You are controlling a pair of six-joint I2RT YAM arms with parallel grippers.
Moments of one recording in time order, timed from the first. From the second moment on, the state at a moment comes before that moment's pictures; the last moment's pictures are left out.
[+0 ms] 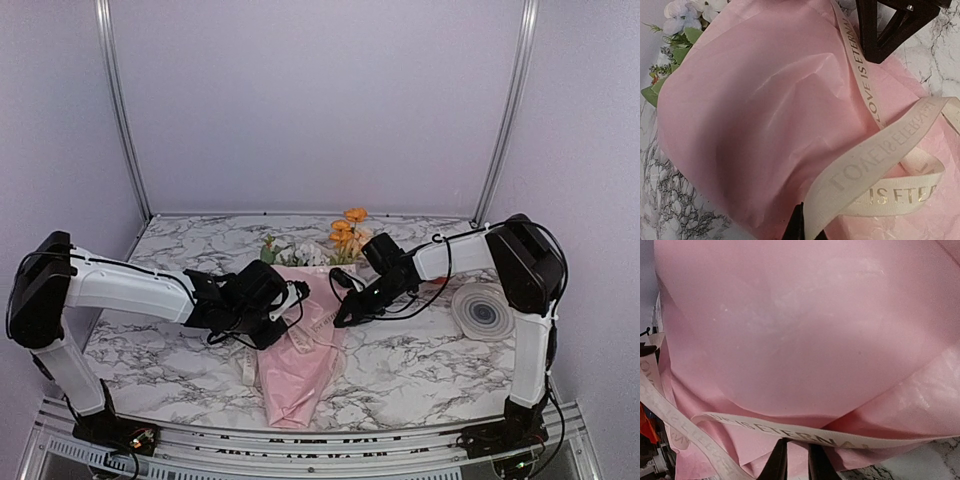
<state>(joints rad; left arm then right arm) -0.99 1.68 1.01 -0.29 -0.28 0.07 0.61 2.04 1.26 -0.35 -0.62 0.18</state>
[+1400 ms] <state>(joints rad) -0.99 1.87 1.09 -0.22 -0.17 0.07 0.45 2.03 1.38 -0.48 -0.35 0.03</state>
